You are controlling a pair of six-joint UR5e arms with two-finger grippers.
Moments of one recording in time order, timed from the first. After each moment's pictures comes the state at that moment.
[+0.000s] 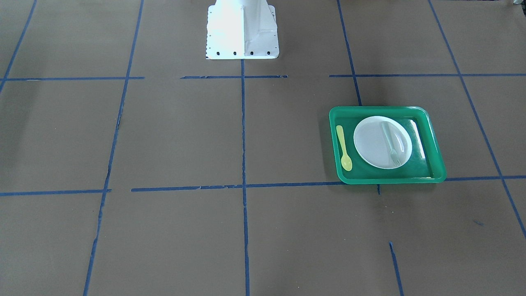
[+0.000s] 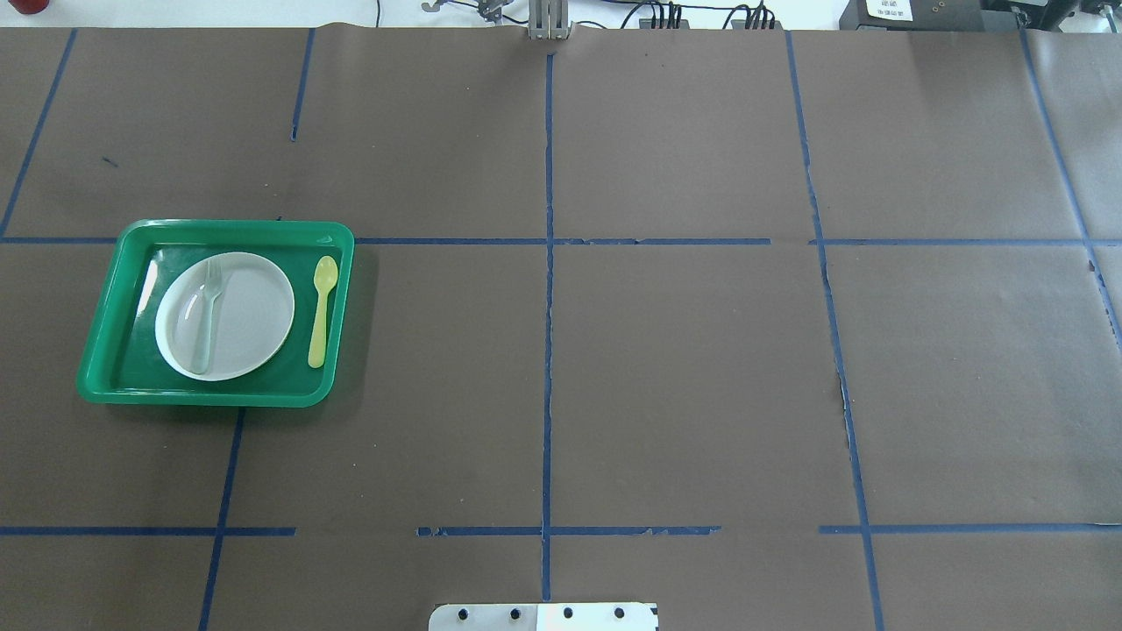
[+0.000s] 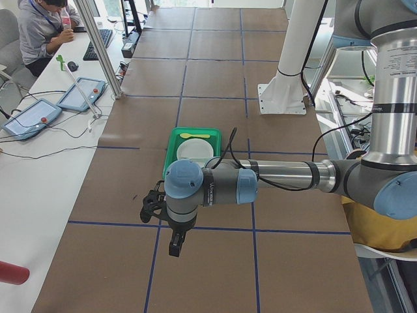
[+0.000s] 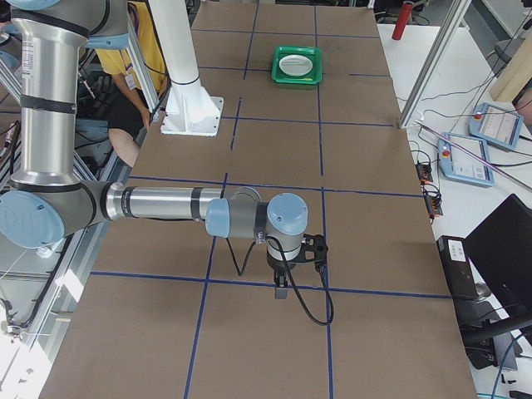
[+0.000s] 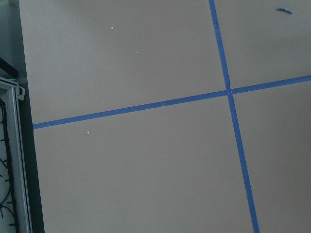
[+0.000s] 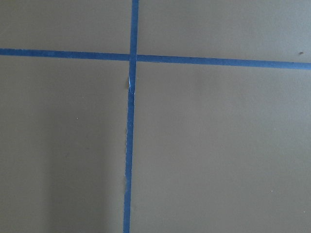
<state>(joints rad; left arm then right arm) -1.76 -1.53 -1.66 -1.52 -2.28 0.31 1.60 -1.70 1.72 -1.63 2.29 -0.06</state>
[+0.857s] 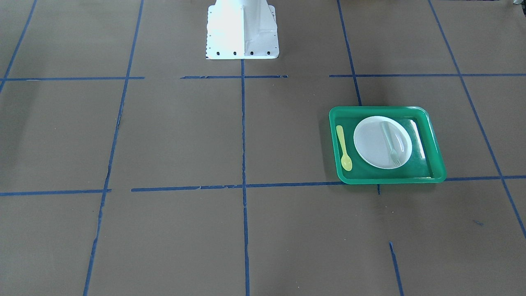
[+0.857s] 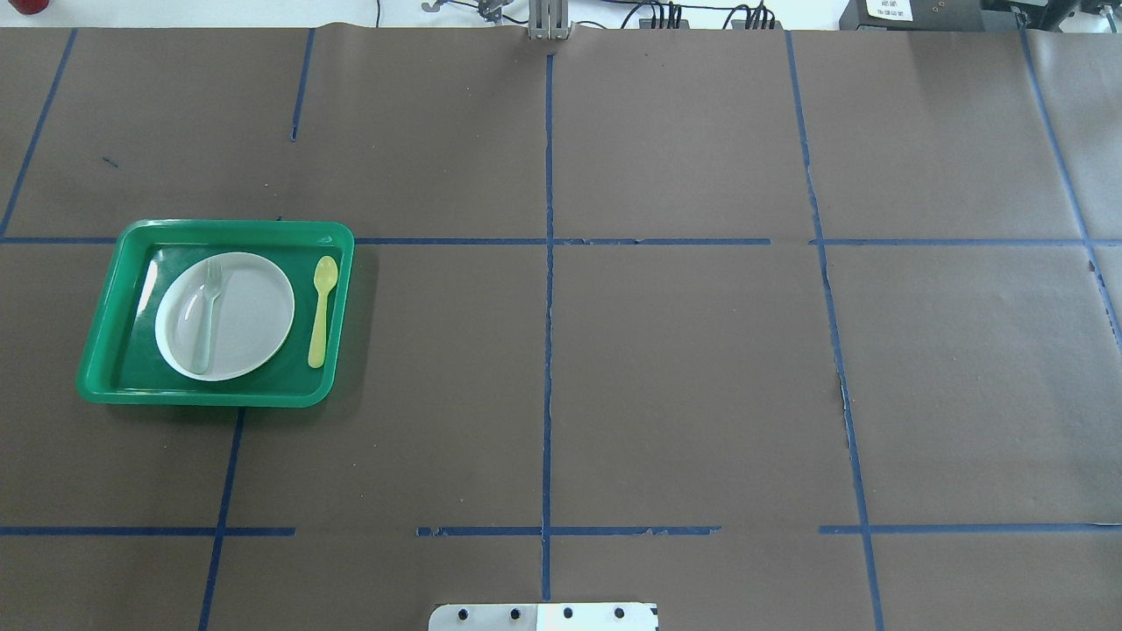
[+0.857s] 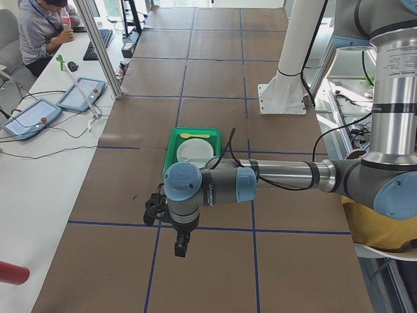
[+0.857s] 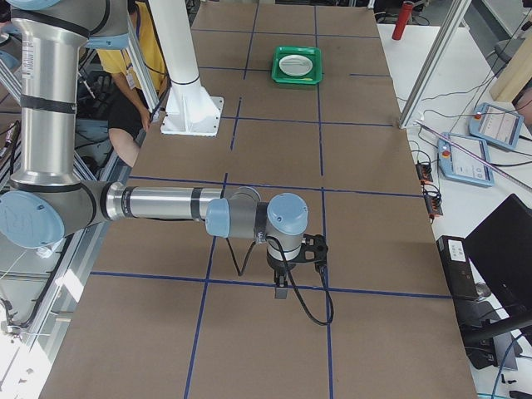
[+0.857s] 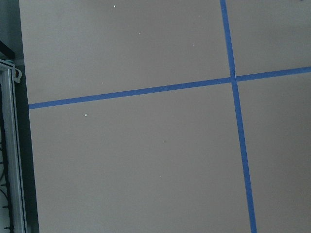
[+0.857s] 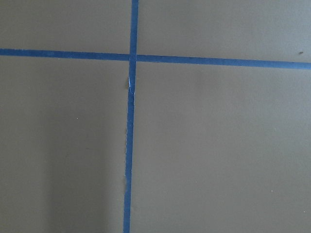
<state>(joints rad) -1.73 -1.53 -1.68 -1.43 -2.29 0.29 1.60 -1.70 1.72 -1.63 2.29 -0.06</state>
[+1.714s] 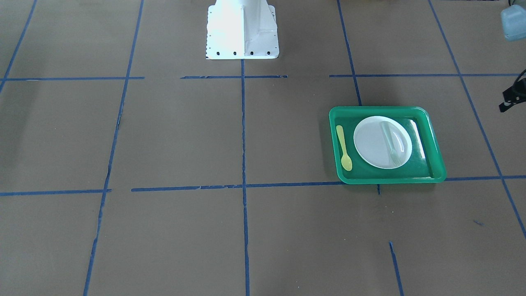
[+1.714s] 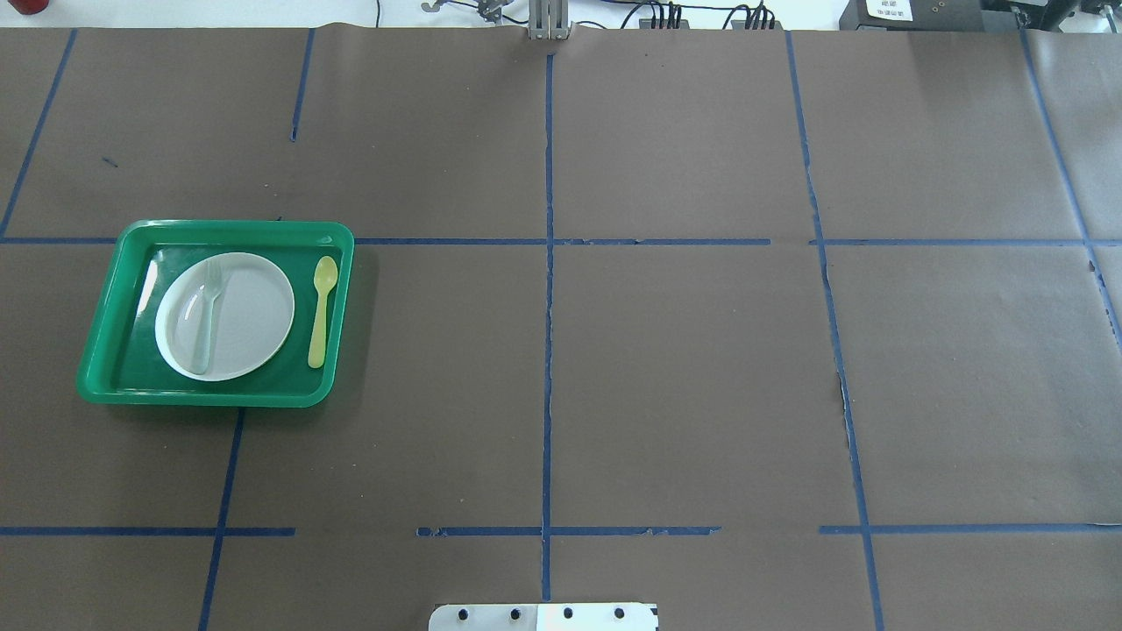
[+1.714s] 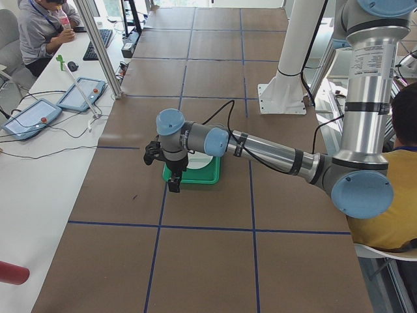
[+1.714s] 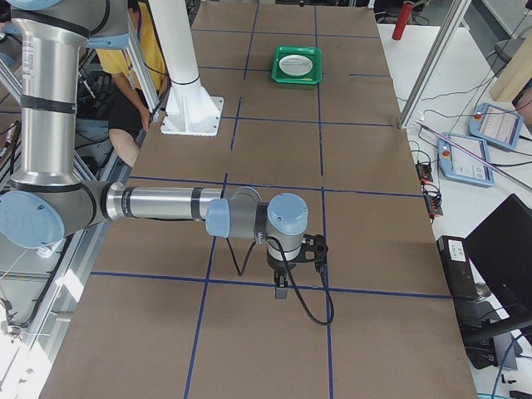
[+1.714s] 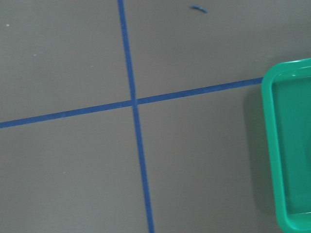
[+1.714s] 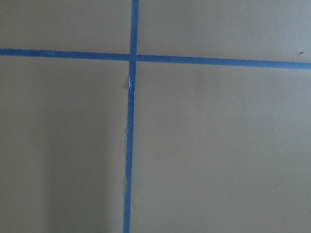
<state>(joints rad) -1.32 -1.62 -1.83 -1.52 -2.31 -0.20 1.60 -1.70 1.72 -1.63 2.29 -0.06</state>
